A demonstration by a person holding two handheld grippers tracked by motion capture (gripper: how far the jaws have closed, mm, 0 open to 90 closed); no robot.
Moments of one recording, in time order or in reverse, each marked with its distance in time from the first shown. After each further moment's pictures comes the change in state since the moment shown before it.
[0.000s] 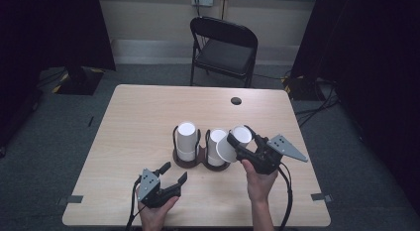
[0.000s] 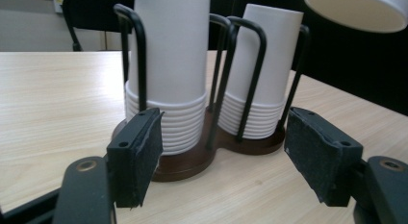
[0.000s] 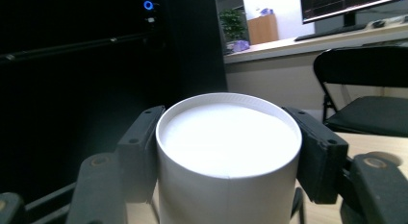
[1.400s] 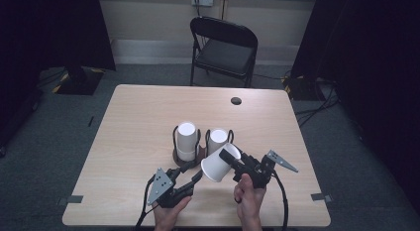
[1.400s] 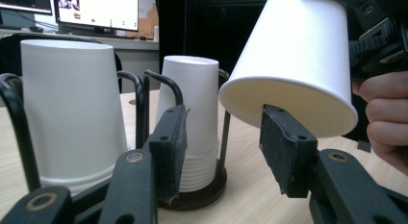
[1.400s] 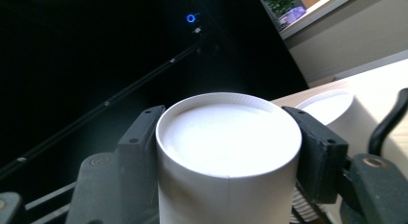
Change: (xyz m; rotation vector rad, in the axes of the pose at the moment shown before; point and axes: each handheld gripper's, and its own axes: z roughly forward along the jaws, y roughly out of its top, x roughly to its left) left arm -0.029 0.013 0.018 -0.144 -0.185 0.060; right arm -0.001 -0.053 -0.005 -0.009 0.235 0.425
